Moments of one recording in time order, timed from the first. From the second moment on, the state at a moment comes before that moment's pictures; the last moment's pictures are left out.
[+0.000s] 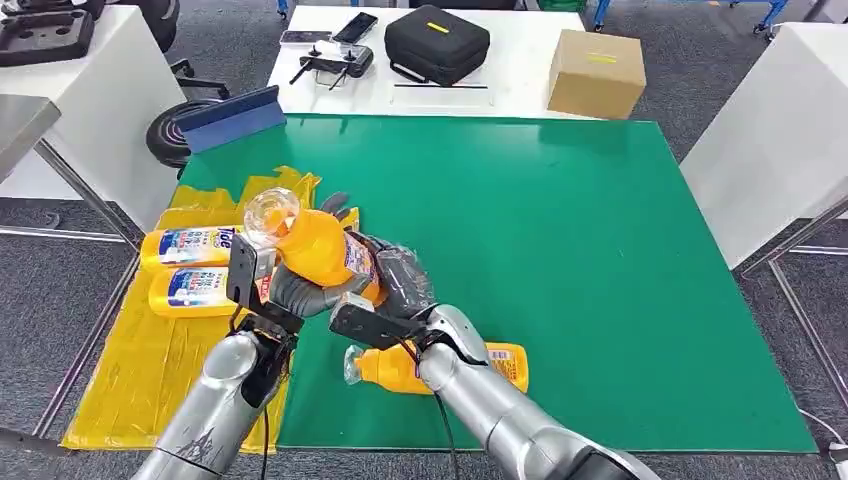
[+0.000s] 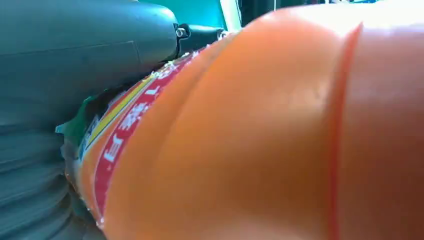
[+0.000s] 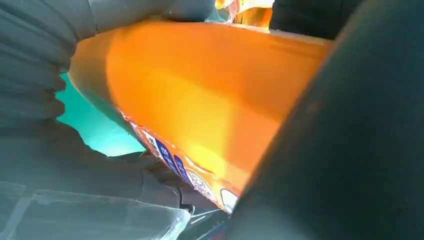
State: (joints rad) left arm -0.38 -0.12 -0.41 -1.25 0.13 -0.21 -0.13; right arm -0.61 0.32 0.61 -0.65 0.51 -0.39 -0.47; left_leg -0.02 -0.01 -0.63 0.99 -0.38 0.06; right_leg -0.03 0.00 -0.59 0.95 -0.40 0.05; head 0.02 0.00
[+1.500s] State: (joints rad) left arm -0.34 -0.13 -0.36 -1.28 0.16 -0.07 -0.19; right arm -0.60 0.33 0.64 -0.67 0.48 -0.35 -0.44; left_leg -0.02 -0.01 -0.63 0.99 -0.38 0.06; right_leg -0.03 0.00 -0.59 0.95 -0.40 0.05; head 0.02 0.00
